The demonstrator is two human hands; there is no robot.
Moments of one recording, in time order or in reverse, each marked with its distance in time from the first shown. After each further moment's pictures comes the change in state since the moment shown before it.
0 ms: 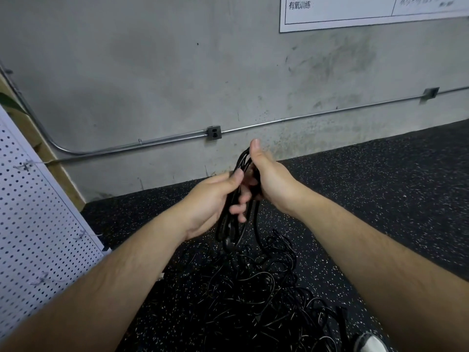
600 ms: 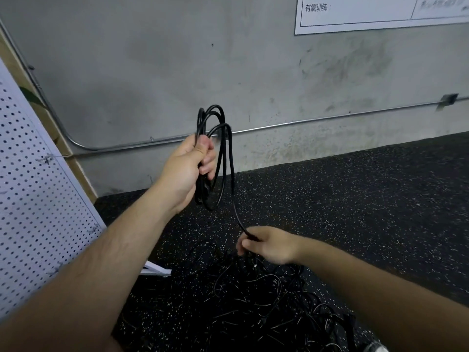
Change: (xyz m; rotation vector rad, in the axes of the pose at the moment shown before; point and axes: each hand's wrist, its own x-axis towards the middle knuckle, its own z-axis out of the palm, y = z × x) left_hand -0.002 0.038 -0.048 0.049 0.344 0.323; right_hand -0.028 0.090 0.016 -0.583 -0.604 0.111
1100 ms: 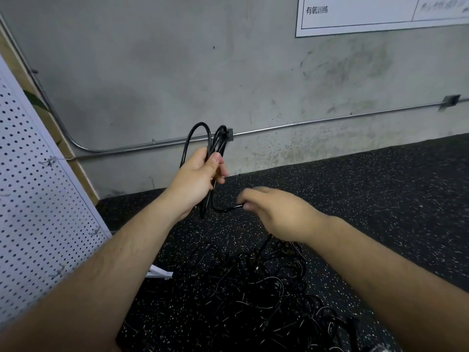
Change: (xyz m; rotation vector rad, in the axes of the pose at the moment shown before) left_hand 0.002 -0.020 -0.008 0.515 0.049 -0.049; right_hand -0.021 -0.046 -0.043 -0.520 0.453 -0.391
